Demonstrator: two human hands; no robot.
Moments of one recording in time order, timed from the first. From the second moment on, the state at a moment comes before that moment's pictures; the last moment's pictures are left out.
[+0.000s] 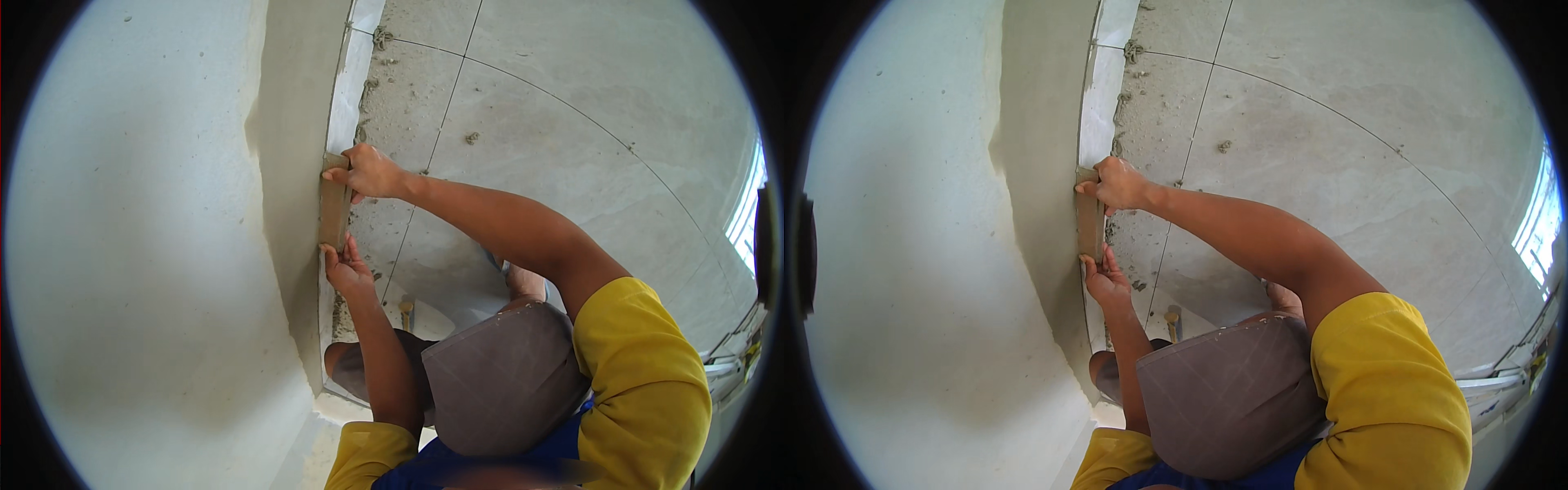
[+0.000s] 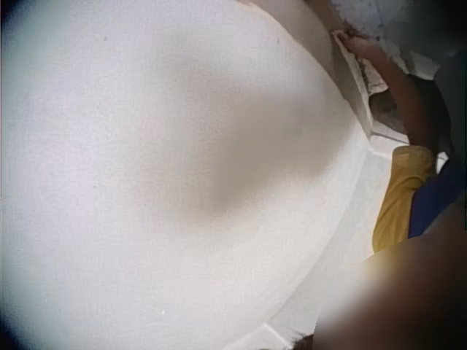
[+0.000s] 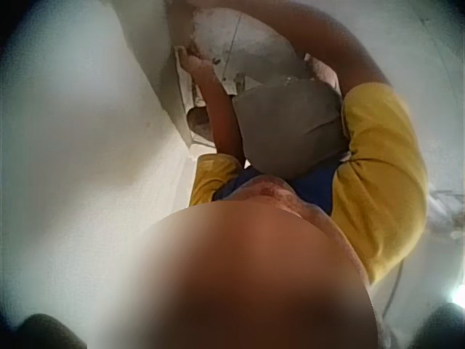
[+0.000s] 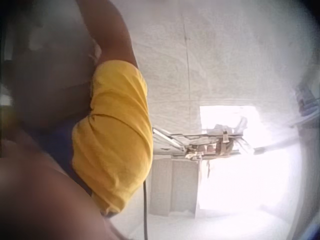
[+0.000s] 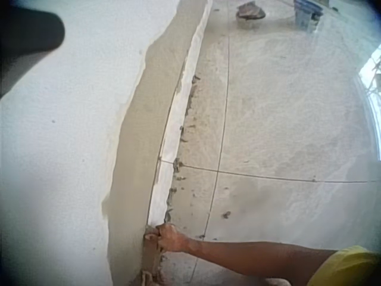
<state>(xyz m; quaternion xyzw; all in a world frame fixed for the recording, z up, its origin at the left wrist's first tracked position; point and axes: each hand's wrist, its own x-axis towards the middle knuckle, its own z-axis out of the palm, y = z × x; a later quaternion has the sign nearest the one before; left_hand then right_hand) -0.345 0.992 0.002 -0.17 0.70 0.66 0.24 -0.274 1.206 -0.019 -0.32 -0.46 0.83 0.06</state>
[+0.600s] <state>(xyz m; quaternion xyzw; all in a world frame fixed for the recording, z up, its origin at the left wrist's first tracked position) -0.407 0.744 0.004 -0.29 0.69 0.66 0.07 -0.347 0.986 -0.005 -0.19 -0.55 0.81 -0.10</state>
